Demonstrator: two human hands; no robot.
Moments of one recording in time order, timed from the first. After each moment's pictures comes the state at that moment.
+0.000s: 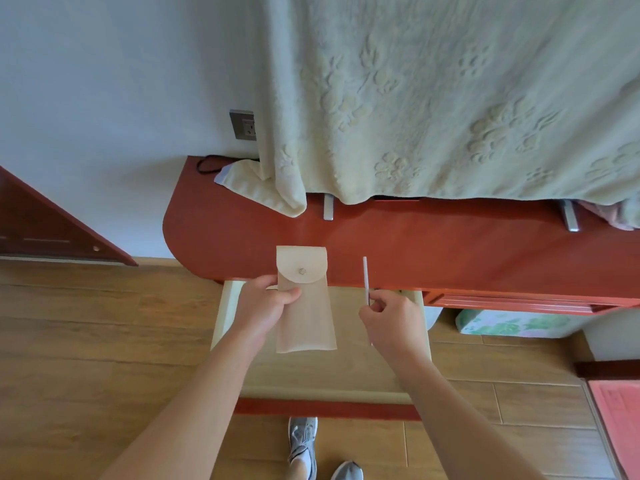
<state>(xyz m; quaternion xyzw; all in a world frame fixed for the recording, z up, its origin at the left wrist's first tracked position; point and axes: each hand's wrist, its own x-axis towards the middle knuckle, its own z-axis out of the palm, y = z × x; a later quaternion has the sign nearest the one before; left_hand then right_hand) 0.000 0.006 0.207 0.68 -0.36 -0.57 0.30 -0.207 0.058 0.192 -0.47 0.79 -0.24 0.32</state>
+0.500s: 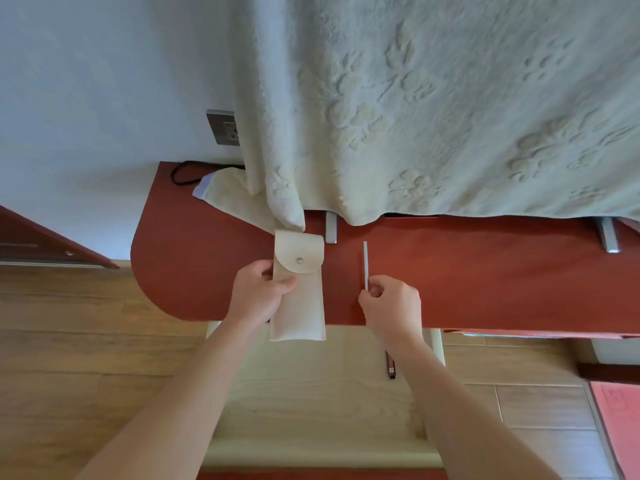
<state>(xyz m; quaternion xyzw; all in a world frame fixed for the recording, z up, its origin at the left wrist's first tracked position) 0.000 -0.105 0.166 0.68 -0.43 -0.53 0.27 -0.210 -0.054 0.160 -0.48 0.80 -0.22 0.29</state>
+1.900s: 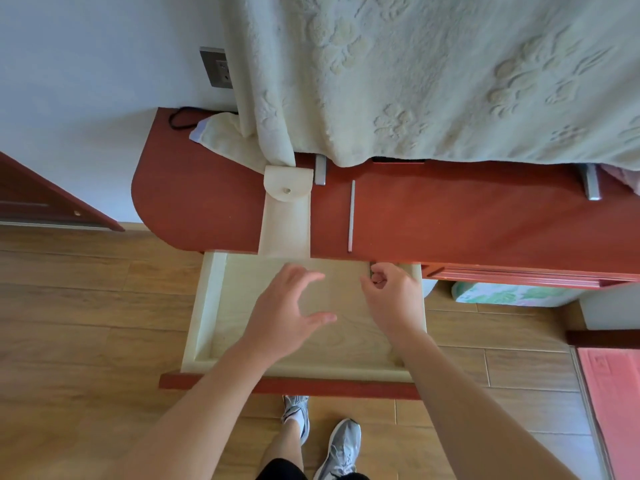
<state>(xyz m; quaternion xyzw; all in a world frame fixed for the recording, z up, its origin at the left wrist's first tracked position) -0.029 0.046 0.161 0.53 -0.75 -0.33 0.21 -0.234 0.046 0.138 -0.49 0.80 -0.23 0.27</state>
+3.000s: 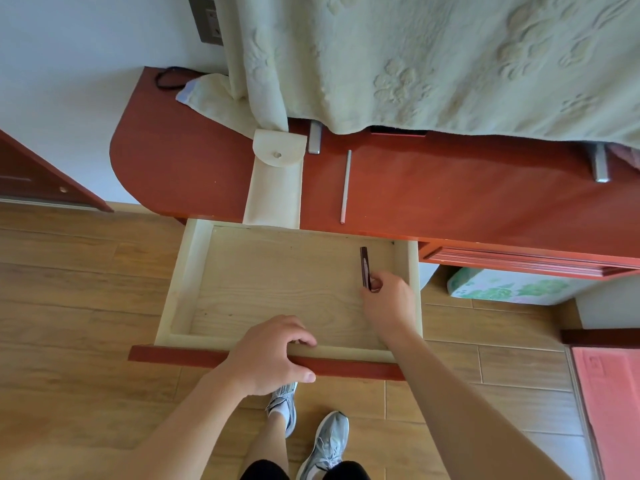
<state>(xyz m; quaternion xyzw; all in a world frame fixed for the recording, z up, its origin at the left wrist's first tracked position) -0.019 0.118 0.106 0.52 -0.72 -0.47 -0.03 -0.249 0.082 0.084 -0.47 0.81 -0.16 0.32</state>
